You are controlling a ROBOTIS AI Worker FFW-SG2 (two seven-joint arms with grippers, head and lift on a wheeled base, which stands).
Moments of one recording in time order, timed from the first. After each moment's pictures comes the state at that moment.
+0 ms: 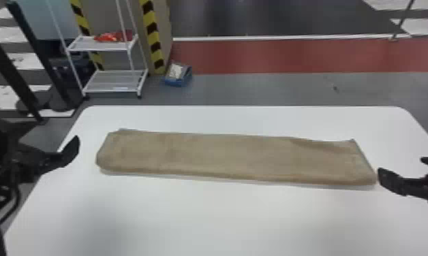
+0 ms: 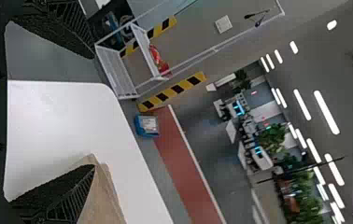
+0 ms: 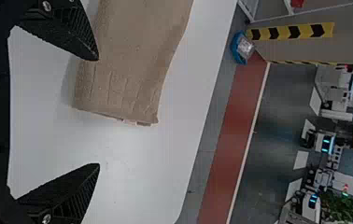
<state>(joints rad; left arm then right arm) 0.10 0.14 0.50 -1.84 -0.29 0.24 -0.58 0.15 -0.06 -0.31 -2.21 0.51 0.92 0.80</state>
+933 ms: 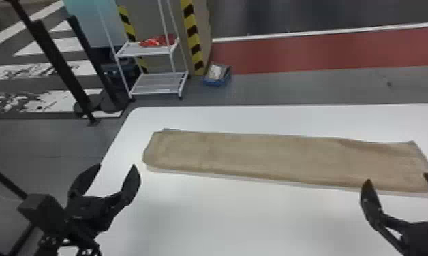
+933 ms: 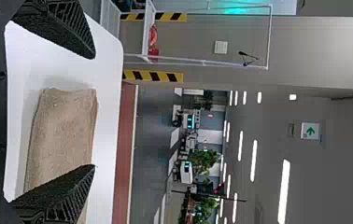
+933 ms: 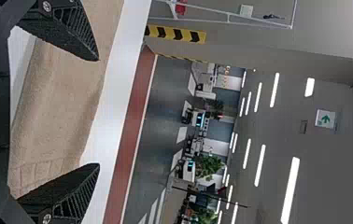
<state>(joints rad) 0.48 0.00 0.43 -1.95 0.22 -0.01 -0.39 0.56 0.00 -0.01 -2.05 0.19 -0.02 0.09</state>
